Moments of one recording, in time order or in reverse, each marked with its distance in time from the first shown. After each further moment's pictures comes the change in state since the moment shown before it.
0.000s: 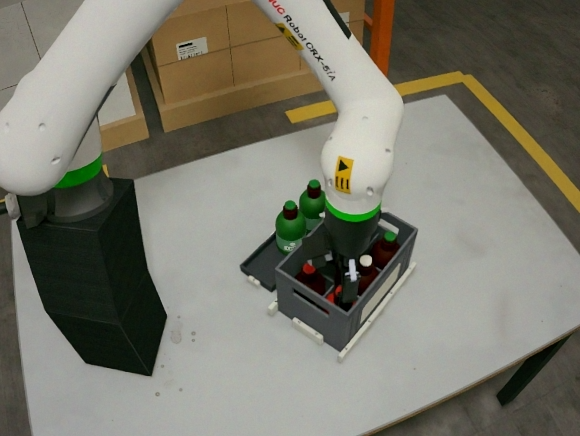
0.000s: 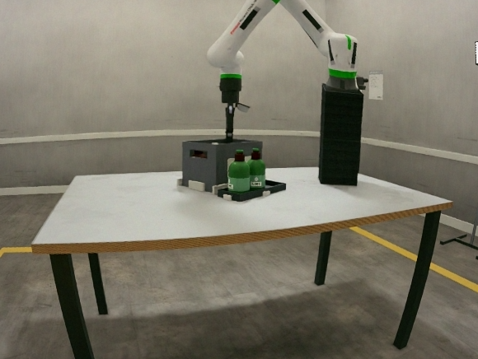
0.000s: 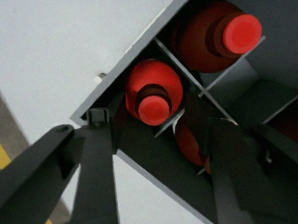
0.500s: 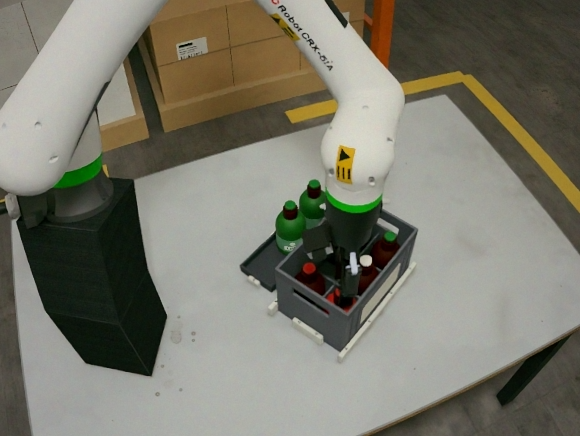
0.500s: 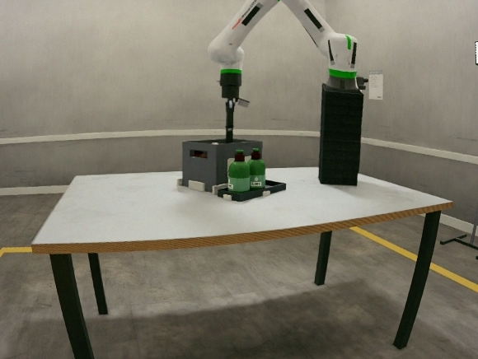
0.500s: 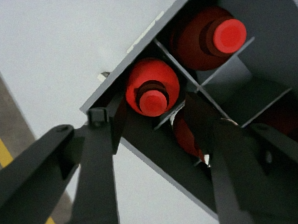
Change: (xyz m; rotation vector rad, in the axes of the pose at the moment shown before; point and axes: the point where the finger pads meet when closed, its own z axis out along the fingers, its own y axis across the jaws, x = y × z) arm 0.000 0.000 -0.022 0.000 0.000 0.000
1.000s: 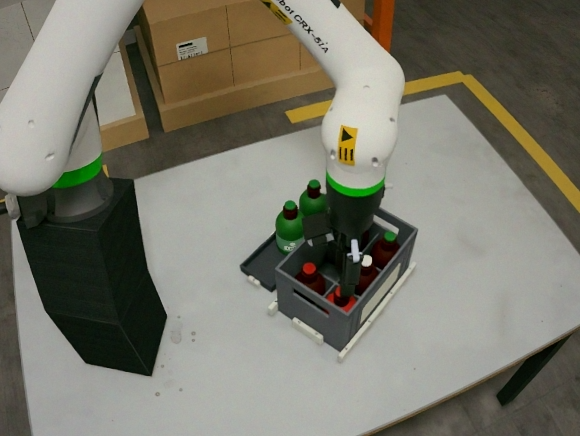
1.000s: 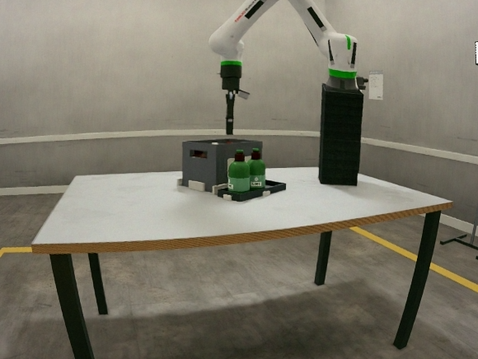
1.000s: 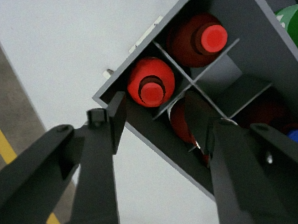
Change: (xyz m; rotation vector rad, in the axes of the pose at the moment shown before) arm 0.000 0.000 -0.037 0.000 0.000 0.000
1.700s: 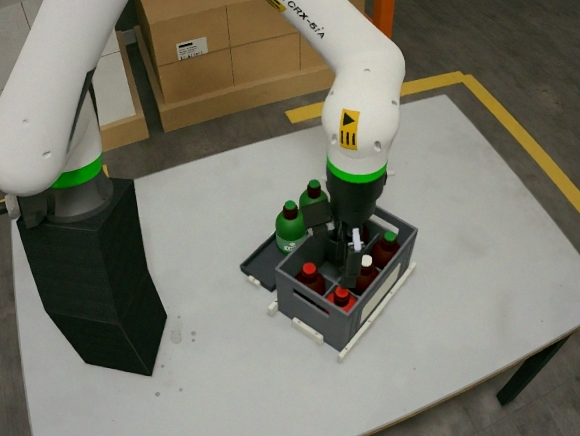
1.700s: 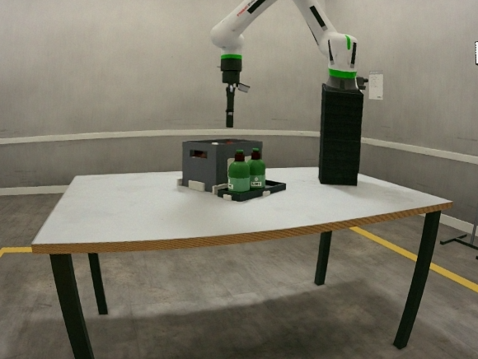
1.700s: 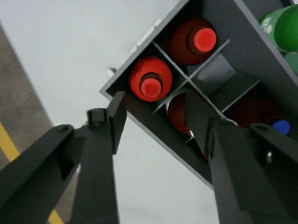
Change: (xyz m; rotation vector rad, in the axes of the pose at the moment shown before) arm 0.000 0.000 -0.030 0.000 0.000 0.000
